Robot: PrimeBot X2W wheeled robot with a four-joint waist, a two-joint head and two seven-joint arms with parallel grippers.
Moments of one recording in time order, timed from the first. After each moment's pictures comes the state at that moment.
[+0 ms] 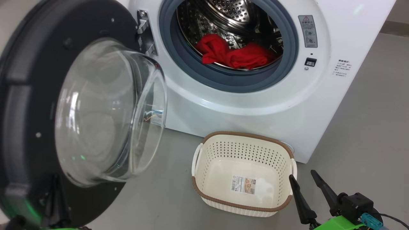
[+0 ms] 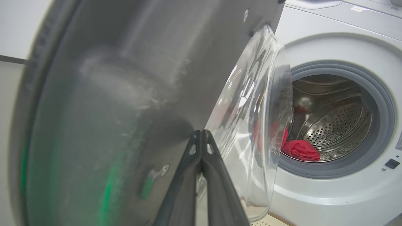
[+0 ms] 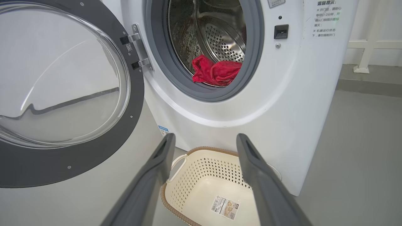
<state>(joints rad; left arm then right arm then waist) 0.00 0.03 0.17 0.14 -0.48 -0.01 -0.25 0.04 -0.06 0.10 0.26 0.31 0.12 -0.25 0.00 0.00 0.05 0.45</state>
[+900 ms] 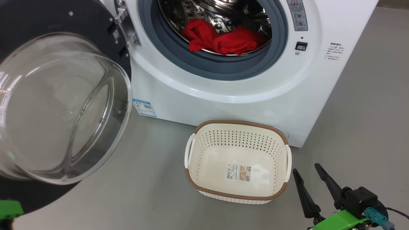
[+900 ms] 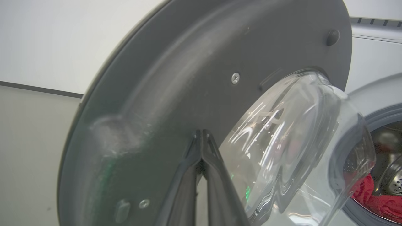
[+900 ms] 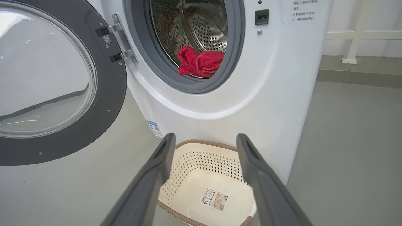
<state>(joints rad) -0.30 0.04 0.61 0.39 -0.28 -0.12 -0.25 0.01 -0.10 0.11 0.25 0.31 0.12 -0.25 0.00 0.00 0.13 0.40</state>
